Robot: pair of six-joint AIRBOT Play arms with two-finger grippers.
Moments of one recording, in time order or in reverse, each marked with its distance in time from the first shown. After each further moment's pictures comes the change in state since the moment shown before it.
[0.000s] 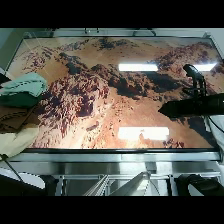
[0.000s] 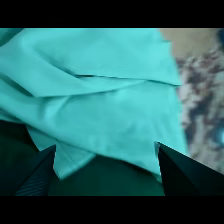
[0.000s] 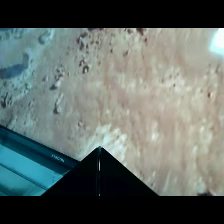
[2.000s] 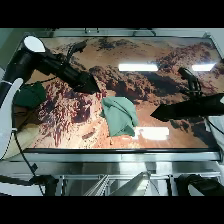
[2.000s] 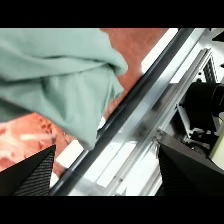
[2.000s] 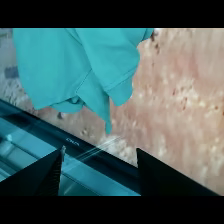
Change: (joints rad) left arm -0.838 0.285 -0.302 -0.322 -0.354 -0.064; right arm 0.008 -0.034 -0.005 0.067 0.060 -0.033
